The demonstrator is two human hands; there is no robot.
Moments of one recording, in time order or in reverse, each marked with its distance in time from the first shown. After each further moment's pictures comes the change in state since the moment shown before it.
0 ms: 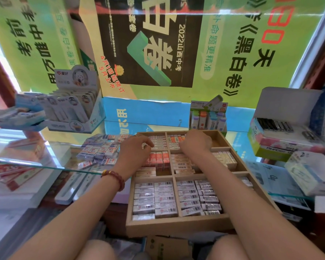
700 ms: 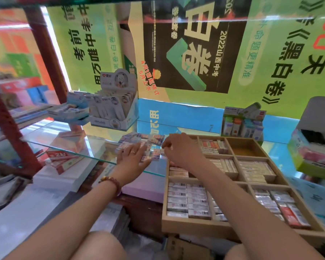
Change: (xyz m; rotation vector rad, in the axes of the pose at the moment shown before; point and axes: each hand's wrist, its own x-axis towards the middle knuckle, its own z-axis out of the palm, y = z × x) left_hand -0.034 -0.116 -0.027 0.408 -0.209 -0.142; right_hand -0.051 -0.086 -0.003 0.256 -0.066 -0.656
